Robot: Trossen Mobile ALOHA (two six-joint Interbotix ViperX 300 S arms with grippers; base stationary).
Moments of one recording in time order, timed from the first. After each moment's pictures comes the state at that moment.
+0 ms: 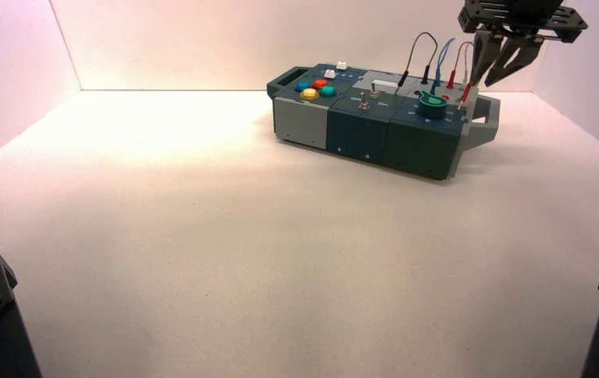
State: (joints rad) left arm -0.71 -0.22 0.50 -0.29 0.63 0.41; right arm -0.02 0.09 0.53 0.12 0.61 -0.07
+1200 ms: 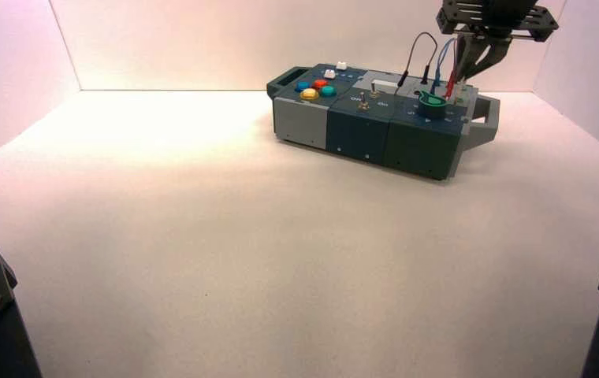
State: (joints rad) left arm -0.71 -0.22 0.50 -0.29 0.63 0.41; right arm 0.05 0.11 0.52 0.12 0.54 -0.07
